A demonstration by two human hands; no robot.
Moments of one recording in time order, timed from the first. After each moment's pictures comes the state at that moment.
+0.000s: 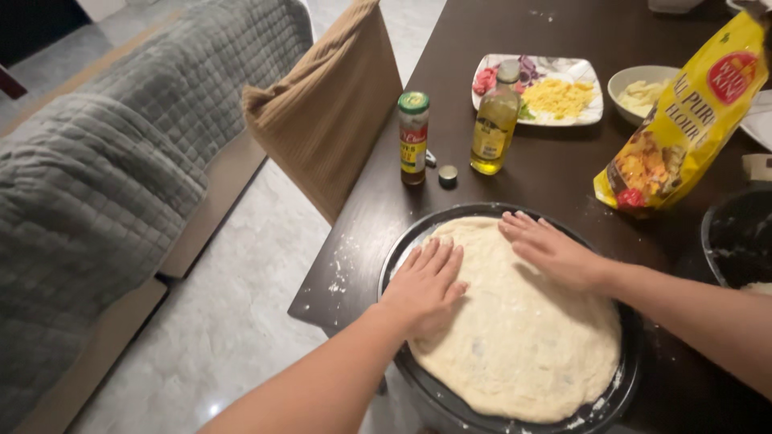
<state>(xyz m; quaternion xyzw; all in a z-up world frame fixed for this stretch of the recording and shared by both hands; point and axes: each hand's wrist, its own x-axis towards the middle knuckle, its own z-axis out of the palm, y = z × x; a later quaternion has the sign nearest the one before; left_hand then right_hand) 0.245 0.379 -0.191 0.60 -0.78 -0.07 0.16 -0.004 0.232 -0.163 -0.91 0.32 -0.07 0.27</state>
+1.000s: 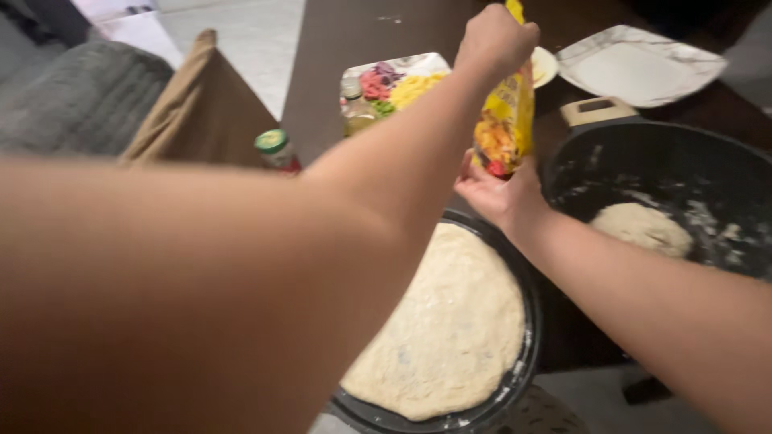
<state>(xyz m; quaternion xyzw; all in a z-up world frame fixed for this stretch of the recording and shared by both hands) -0.007 0.065 0.007 0.61 -0.68 -0.19 0.37 -0.048 0.198 -0.127 0.09 0.14 -0.60 0.79</state>
